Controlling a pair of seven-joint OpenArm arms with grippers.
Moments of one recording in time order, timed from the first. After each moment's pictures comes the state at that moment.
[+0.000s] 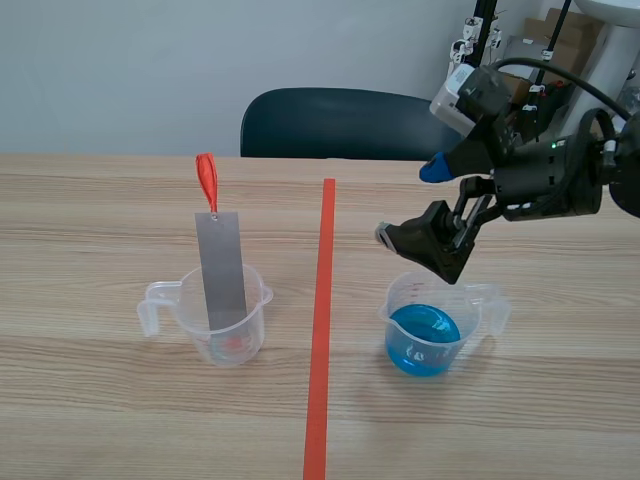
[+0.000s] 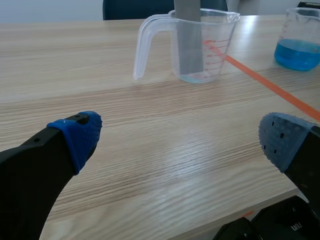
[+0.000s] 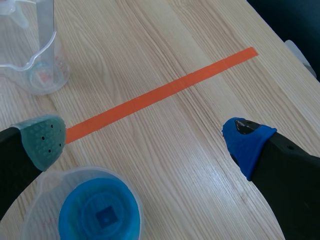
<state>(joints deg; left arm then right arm) 26.9 -24.3 8.9 36.5 2.5 -19.5 -89.0 15.8 32.8 -20.8 81.1 23.4 45.4 -17.2</state>
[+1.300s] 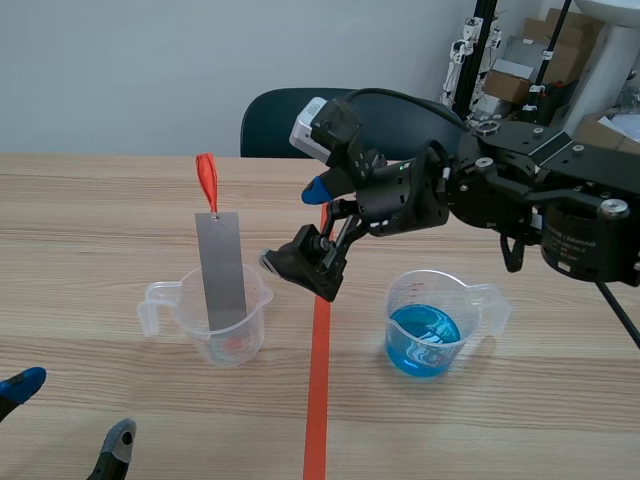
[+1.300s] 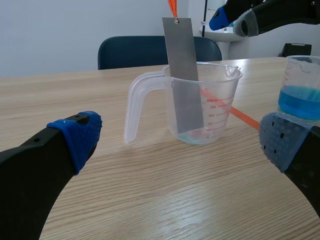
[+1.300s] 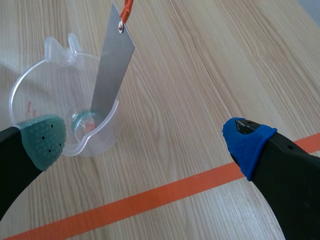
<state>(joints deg) 17.5 -20.2 8.9 37.6 5.3 -18.8 -89.0 32.8 22.2 -51.0 65.5 27.5 38.1 -6.5</state>
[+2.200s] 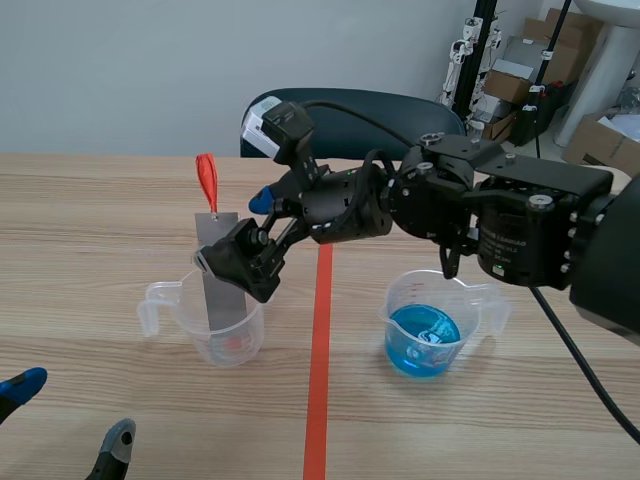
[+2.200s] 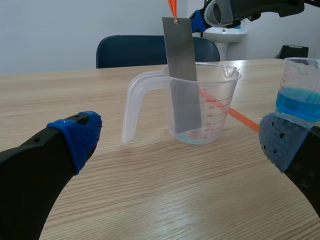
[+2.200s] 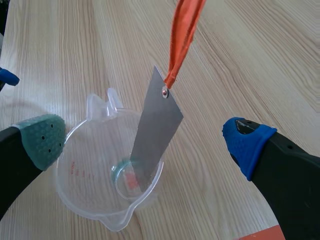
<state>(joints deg) 17.5 -20.2 8.9 37.6 5.3 -19.9 -89.0 35.2 15.2 -55.4 58.6 35.8 37.3 -4.4</state>
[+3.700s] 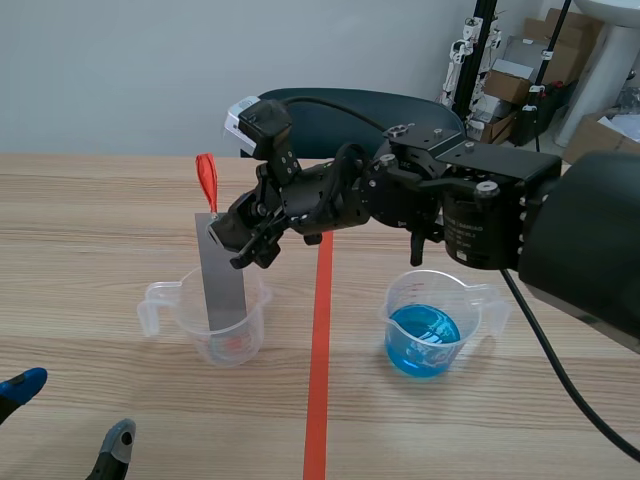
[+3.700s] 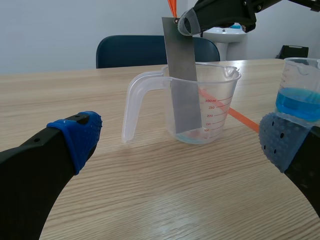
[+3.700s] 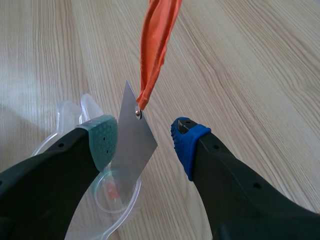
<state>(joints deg) 17.5 -20.2 8.9 37.6 5.3 -19.9 -89.0 38.0 9.4 -55.4 52.2 31.6 35.4 -5.5</state>
